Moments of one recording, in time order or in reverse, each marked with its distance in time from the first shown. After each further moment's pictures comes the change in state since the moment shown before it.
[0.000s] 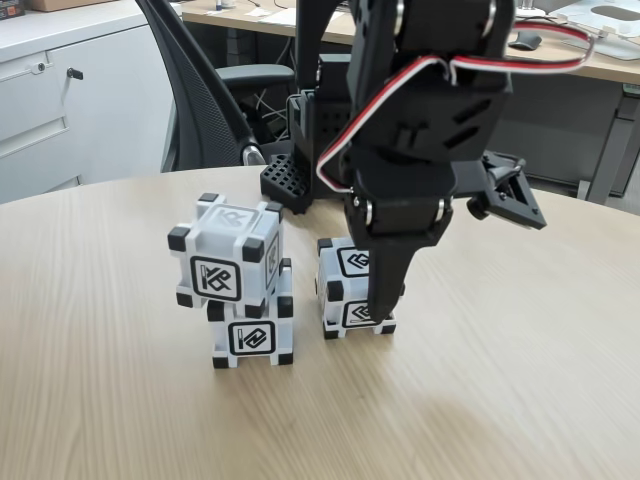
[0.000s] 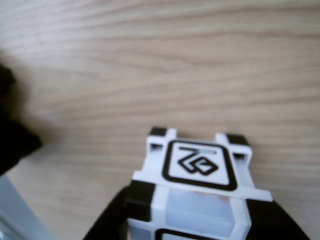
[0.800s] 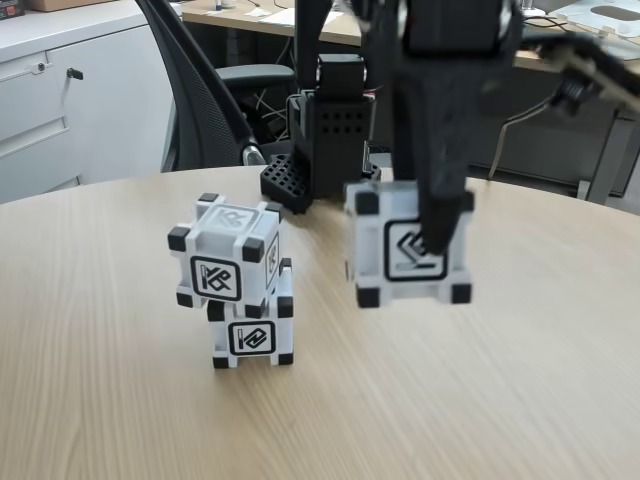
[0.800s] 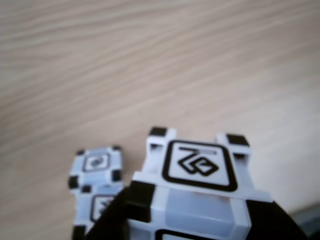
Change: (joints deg) arm 0.0 12.0 -22.8 0.9 5.1
